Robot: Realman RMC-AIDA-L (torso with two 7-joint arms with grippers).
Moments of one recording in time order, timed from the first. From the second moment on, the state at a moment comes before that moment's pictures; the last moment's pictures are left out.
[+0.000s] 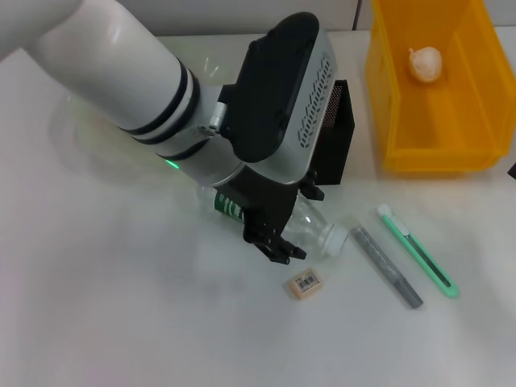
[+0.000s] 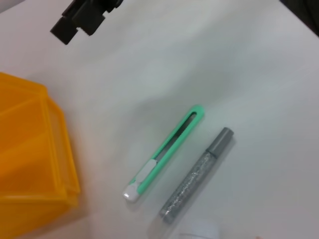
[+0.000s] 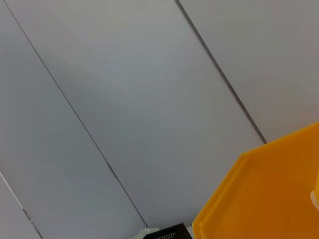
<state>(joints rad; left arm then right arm) -0.75 -2.08 1.68 1.30 2.29 1.44 -1.72 0.23 2.04 -0.13 -0.39 -1.93 -1.71 1.25</state>
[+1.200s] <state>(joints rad) -0.73 -2.08 1.98 1.23 2.29 1.08 -1.77 0.23 2.05 -0.12 -0.39 -1.93 -1.70 1.22</state>
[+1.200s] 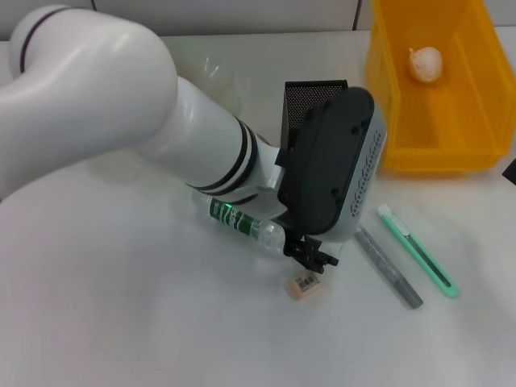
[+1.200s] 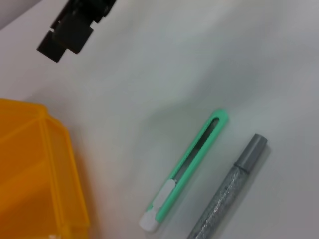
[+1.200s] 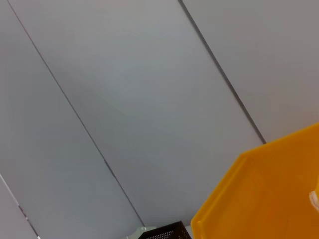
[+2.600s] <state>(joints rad) -0.73 -2.08 2.05 1.21 2.31 1.04 -1.77 0.25 2.05 -0.13 -0.36 -1.93 -1.68 1.22</state>
